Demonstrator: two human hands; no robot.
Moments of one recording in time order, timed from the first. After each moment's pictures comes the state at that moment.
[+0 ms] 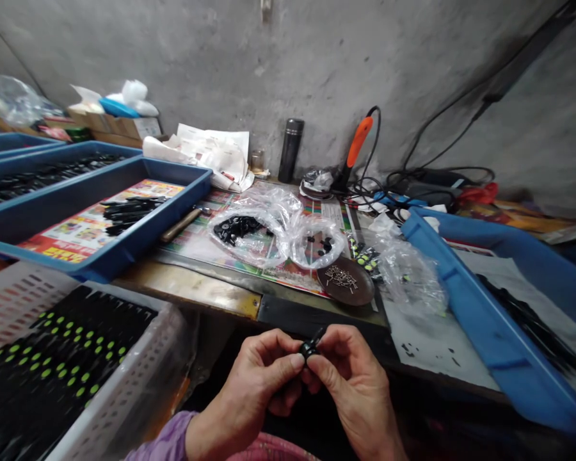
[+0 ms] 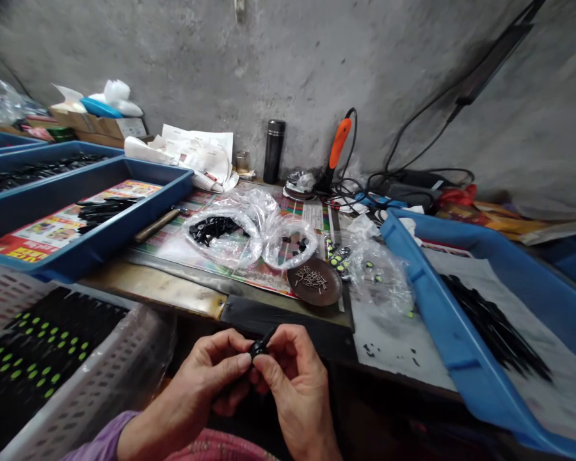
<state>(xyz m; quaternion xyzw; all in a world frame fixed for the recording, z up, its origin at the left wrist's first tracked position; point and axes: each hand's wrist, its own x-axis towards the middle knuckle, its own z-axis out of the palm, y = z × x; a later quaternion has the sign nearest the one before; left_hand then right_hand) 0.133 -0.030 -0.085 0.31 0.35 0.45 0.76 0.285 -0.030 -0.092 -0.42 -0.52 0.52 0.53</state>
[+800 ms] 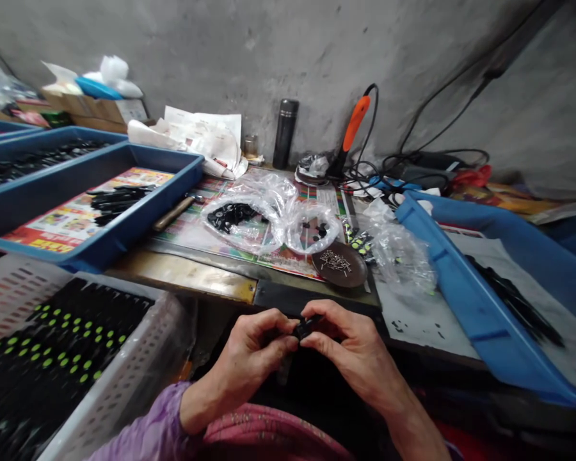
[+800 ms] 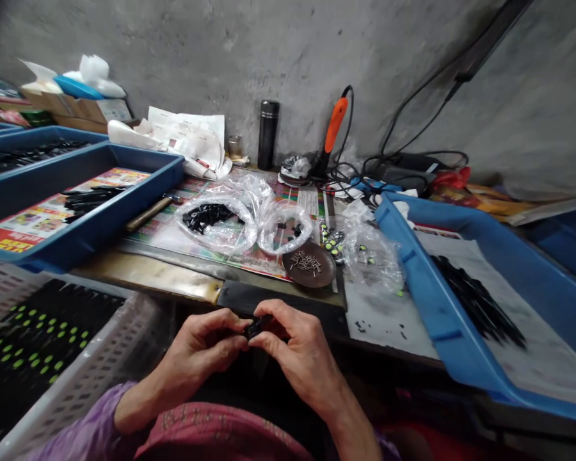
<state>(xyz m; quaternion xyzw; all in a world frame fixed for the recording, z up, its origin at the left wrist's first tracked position) 0.121 -0.023 -0.080 0.48 0.39 0.45 0.65 0.307 -0.008 -0.061 -0.43 -0.70 0.42 0.39</state>
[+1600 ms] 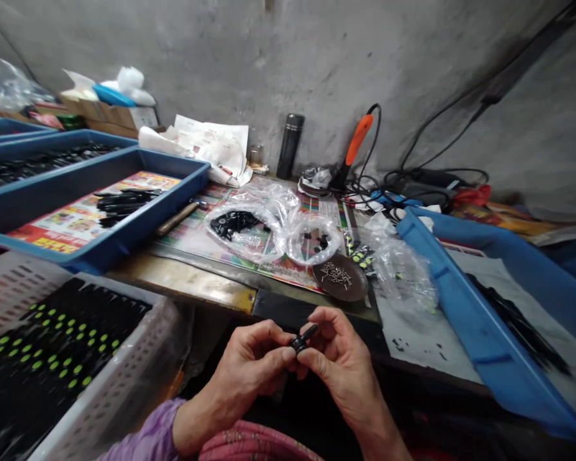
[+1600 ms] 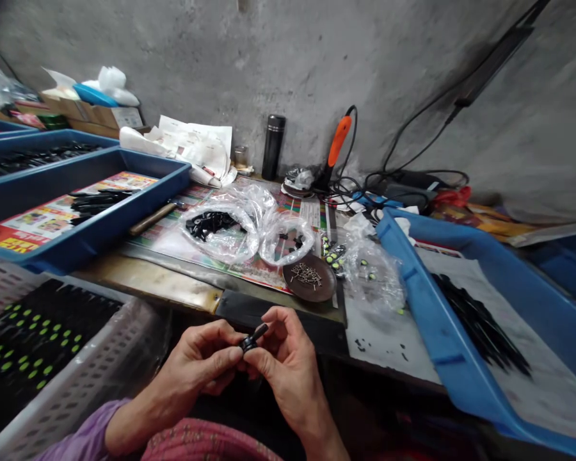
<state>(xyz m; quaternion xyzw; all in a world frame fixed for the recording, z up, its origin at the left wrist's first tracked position) 0.127 -0.025 -0.083 0.35 0.35 0.46 0.74 0.288 -0.017 -0.090 -0.36 -0.45 0.64 0.50</state>
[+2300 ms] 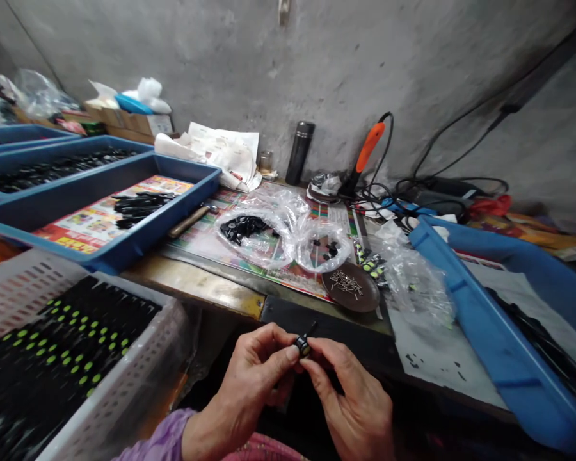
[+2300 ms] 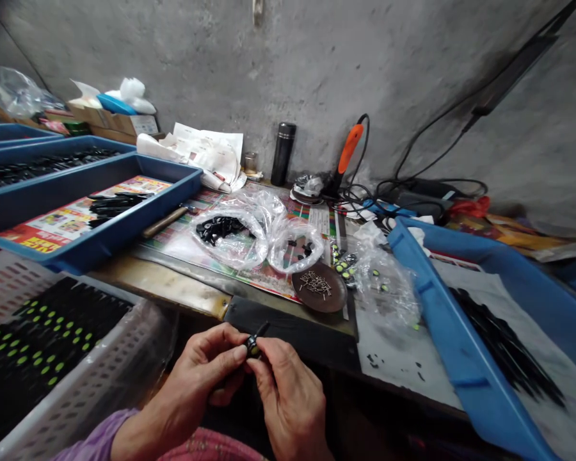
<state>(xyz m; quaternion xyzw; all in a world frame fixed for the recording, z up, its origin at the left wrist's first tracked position) 0.131 -0.028 -0.077 0.31 0.38 0.50 0.71 0.283 -0.027 -0.086 -0.42 -0.79 0.05 0.45</state>
